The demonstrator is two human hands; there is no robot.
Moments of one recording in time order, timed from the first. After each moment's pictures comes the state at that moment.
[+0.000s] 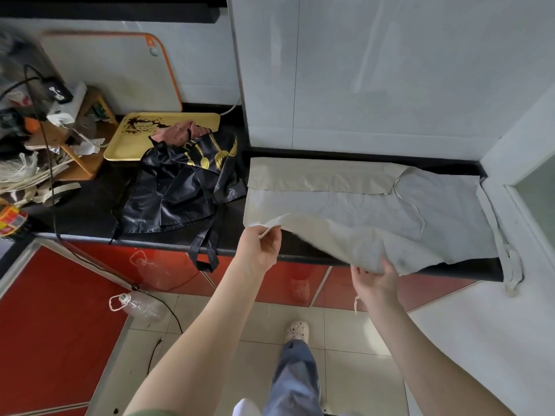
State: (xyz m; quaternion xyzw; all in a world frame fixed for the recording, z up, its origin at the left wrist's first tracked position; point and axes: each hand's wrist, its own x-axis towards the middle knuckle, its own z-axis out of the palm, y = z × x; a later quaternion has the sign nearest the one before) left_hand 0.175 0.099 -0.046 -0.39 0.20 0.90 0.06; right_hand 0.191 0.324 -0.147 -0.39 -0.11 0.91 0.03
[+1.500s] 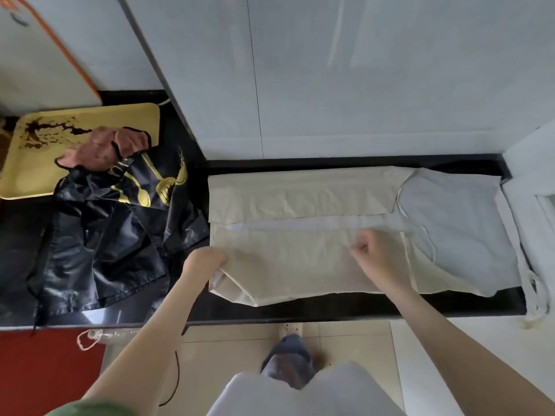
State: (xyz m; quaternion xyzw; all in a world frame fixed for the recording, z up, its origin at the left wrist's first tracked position) left_hand -0.015 0.021 -0.162 -0.34 0.81 0.37 0.31; right_hand 0.018 0.377 -0.176 -0.20 -0.91 0.35 -0.12
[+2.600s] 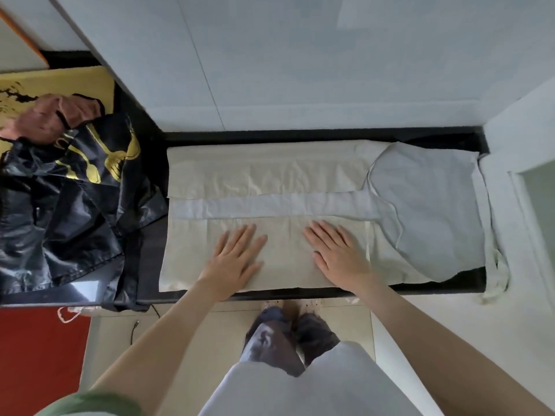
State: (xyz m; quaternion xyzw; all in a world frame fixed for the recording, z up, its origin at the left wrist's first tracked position) left_hand 0.053 0.118 -0.211 0.24 0.95 0.03 0.19; right_hand 0.054 0.407 -0.209 0.19 -0.97 0.02 -0.16
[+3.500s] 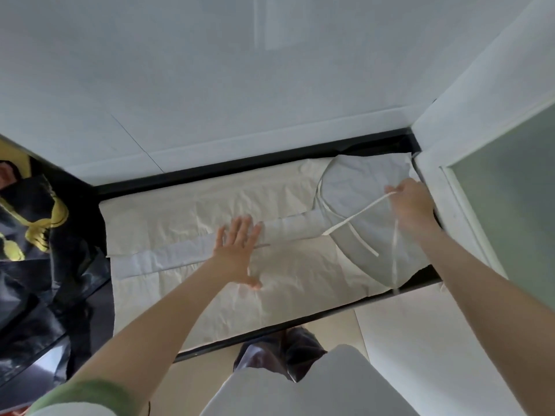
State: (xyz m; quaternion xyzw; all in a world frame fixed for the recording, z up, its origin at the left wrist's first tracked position) left_hand -0.051 0.226 -0.173 0.28 0.88 -0.07 0.37; right_hand -0.034 0.586 -0.135 -0.38 -0.90 0.22 -0.01
